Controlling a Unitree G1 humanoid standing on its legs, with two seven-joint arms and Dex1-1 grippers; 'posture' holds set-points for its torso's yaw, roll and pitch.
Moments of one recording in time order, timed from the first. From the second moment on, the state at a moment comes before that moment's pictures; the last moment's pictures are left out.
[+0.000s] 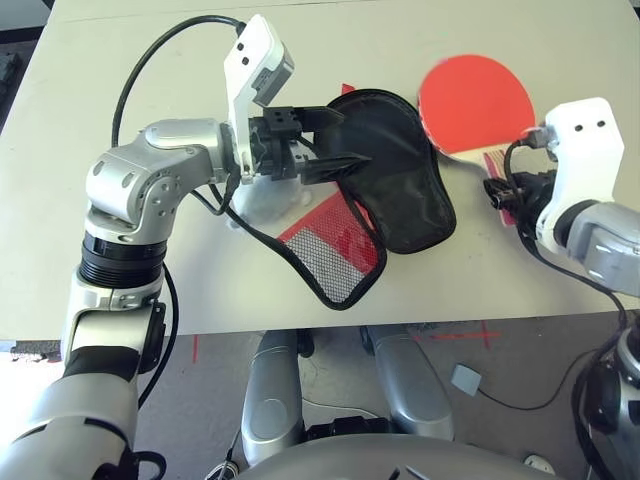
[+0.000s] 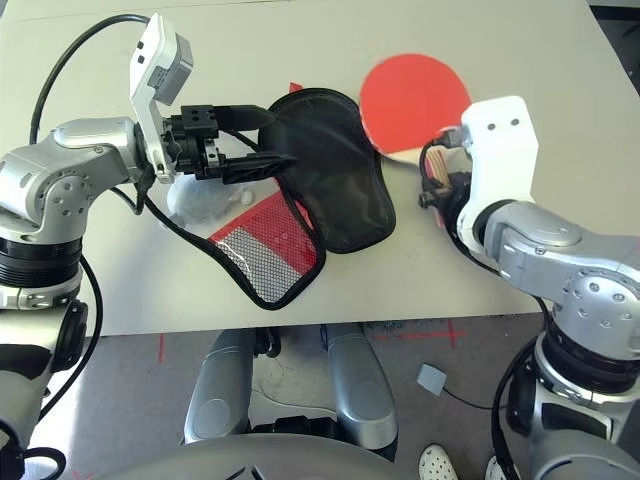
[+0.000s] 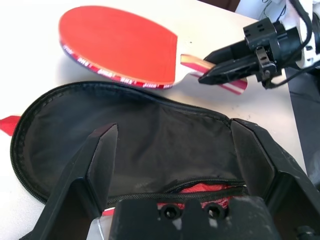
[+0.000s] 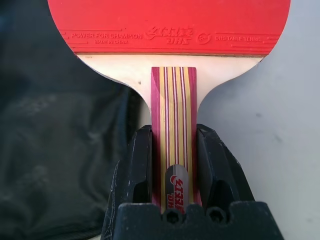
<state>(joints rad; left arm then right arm) -0.82 0.57 -0.06 -0.21 -0.63 0.90 -0.85 -0.50 -0.46 -0.32 -0.70 1.04 1.56 -0.35</state>
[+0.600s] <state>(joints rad) -0.81 0.59 -0.05 -0.27 -0.63 0.94 -0.82 -0.50 -0.32 -0.15 -0.70 0.90 1.60 -0.29</state>
